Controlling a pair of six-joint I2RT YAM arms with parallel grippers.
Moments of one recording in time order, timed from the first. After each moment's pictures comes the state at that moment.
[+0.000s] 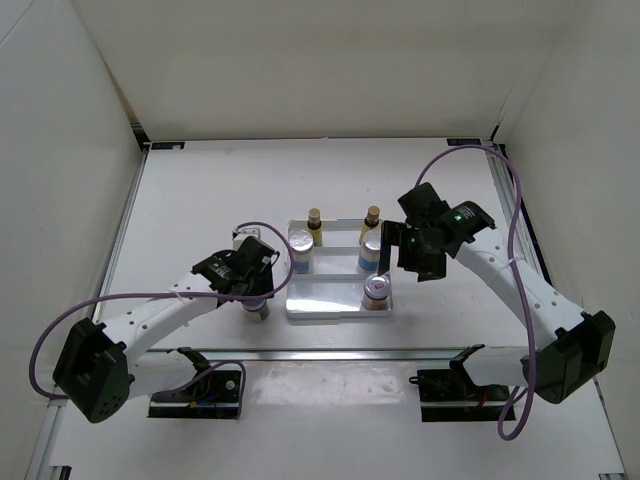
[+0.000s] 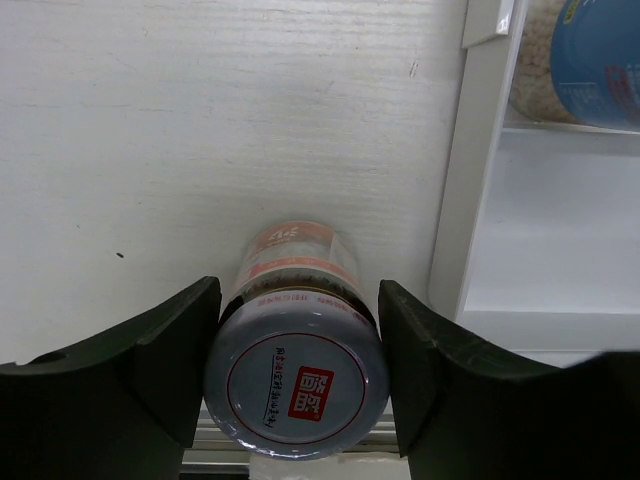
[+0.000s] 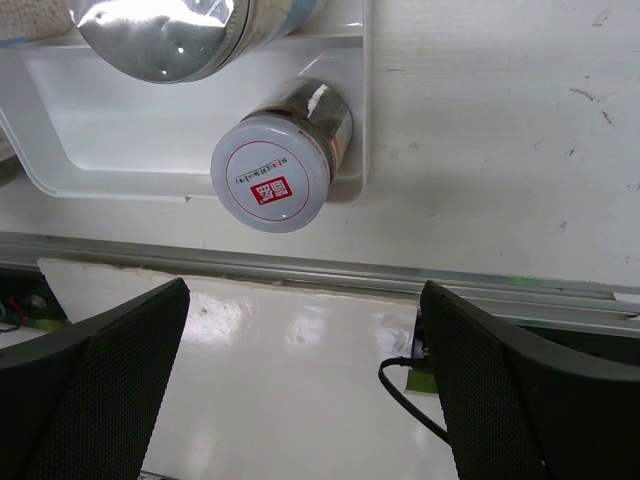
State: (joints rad) left arm -0.68 1.16 0.75 -0.68 -0.33 -0.65; right arm 0.58 1.28 1.25 -1.17 -0.02 0.62
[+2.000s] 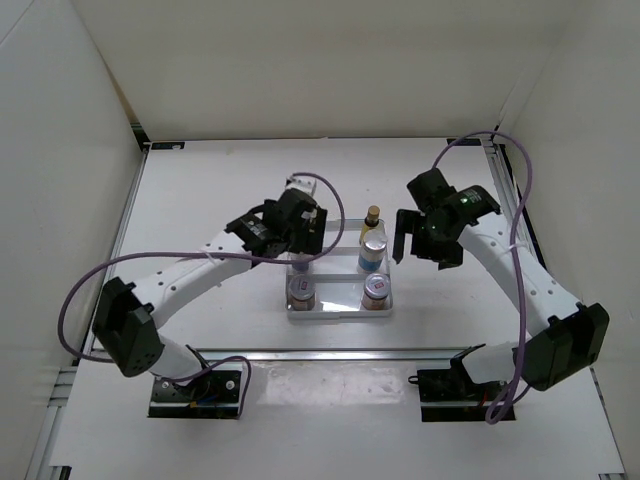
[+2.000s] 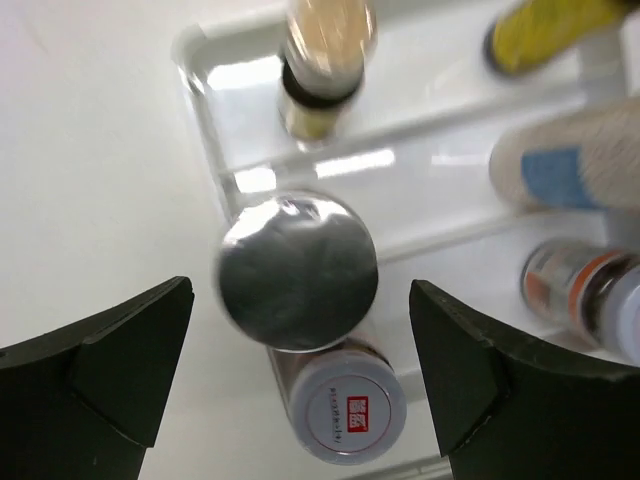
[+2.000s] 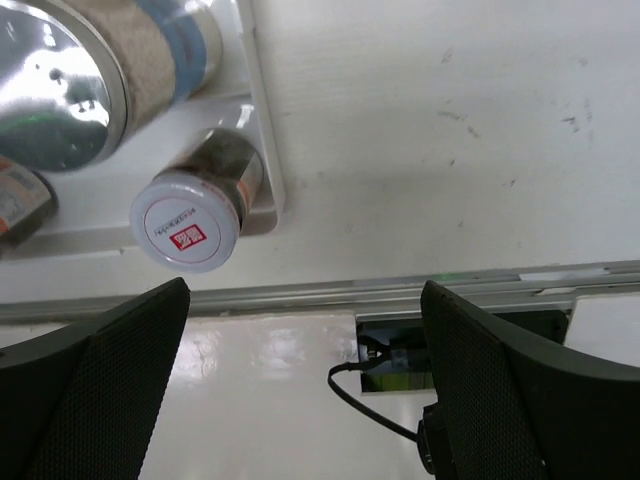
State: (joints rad) left arm -0.81 1.48 1.21 -0.61 -0.34 -0.43; right arm 0.51 1.35 1.34 -1.28 0.11 0.57
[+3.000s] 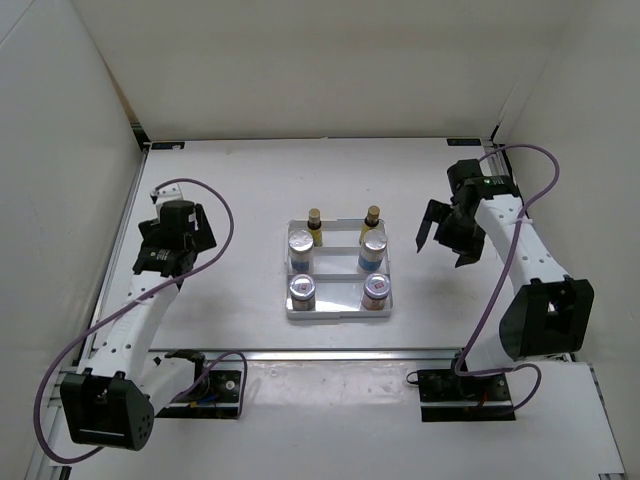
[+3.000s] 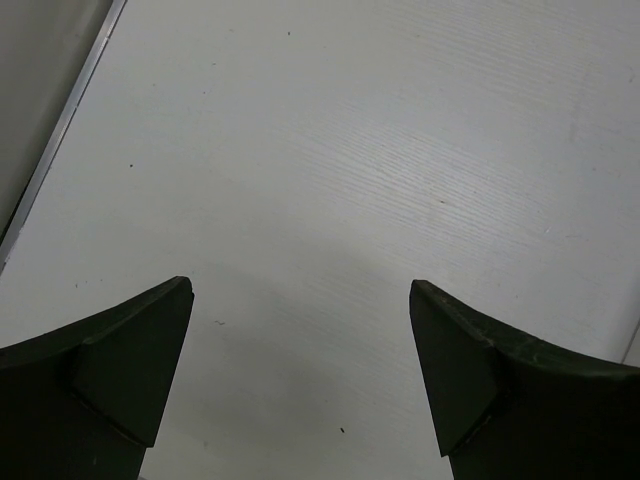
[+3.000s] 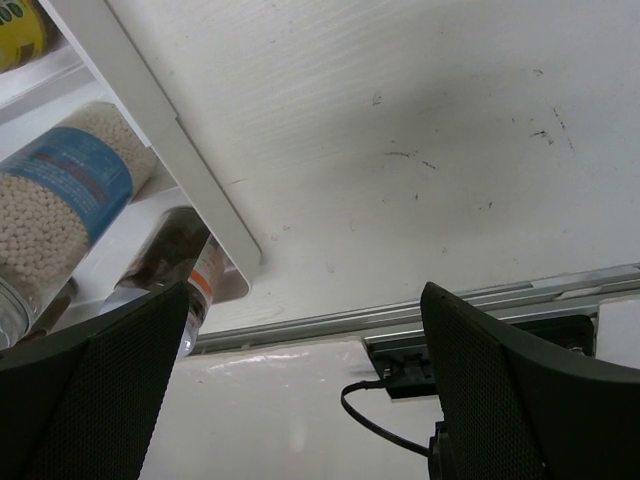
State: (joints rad) left arm -0.12 1.02 0.84 -0.51 -0.46 -0.28; right arm 0.15 1.48 1.33 -1.21 -0.02 0.49
